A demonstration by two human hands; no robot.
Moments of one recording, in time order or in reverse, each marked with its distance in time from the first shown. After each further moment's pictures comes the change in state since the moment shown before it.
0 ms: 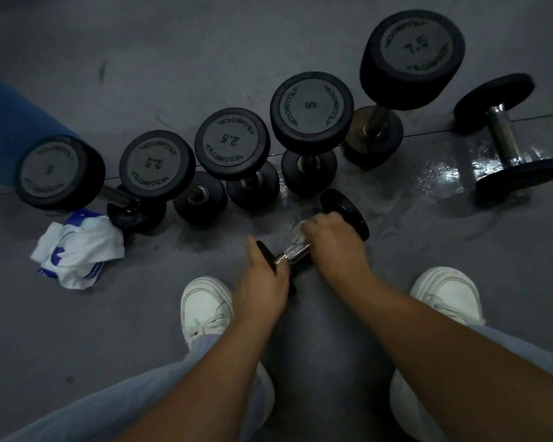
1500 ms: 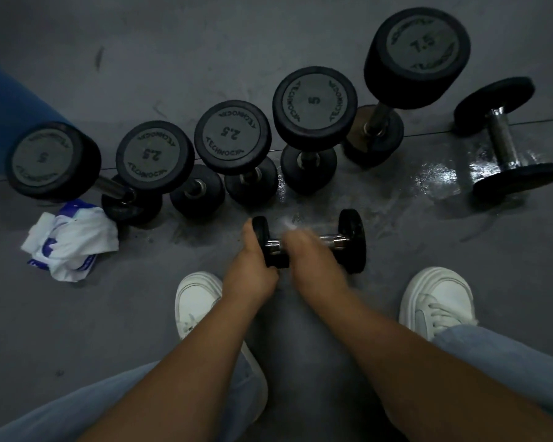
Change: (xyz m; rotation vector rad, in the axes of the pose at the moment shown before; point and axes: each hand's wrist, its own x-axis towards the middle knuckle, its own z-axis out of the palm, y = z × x) left_hand 0.022 -0.009 -0.009 0.015 -0.038 0.097; right_hand -0.026 -0.041 0.007 0.388 0.044 -0.070
